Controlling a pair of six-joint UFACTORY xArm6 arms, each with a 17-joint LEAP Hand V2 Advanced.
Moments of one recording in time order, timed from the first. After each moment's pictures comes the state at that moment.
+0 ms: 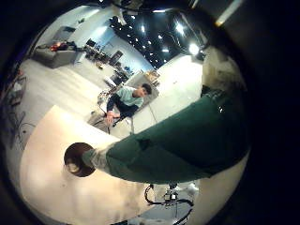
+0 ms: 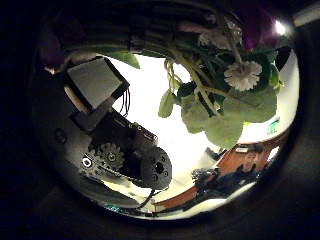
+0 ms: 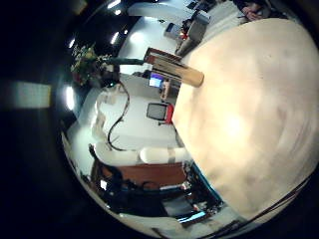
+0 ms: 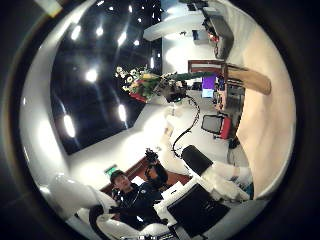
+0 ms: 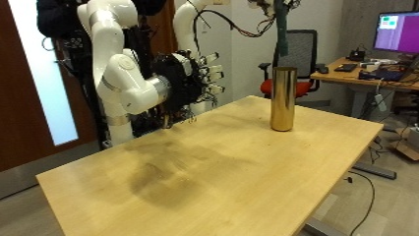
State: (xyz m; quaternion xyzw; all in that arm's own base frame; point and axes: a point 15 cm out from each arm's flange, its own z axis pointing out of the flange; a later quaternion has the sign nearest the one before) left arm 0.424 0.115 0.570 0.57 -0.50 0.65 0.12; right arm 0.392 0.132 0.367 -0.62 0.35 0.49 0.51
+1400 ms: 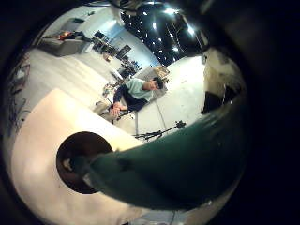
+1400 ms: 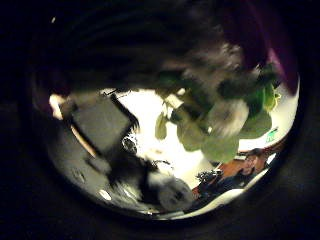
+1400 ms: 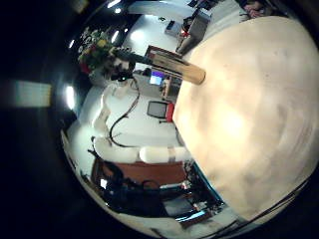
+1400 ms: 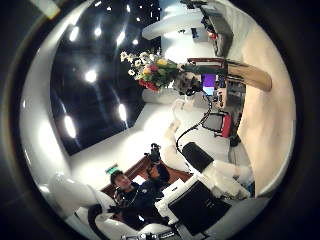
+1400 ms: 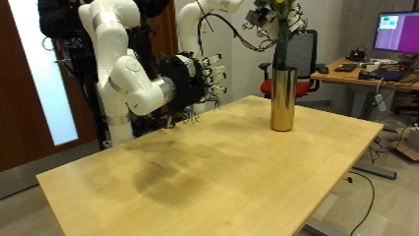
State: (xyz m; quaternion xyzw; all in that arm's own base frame) left arm 0.434 0.121 0.488 0.59 -0.50 0.61 0.14; right arm 0.389 0.145 0.361 -0.62 0.34 0.50 0.50
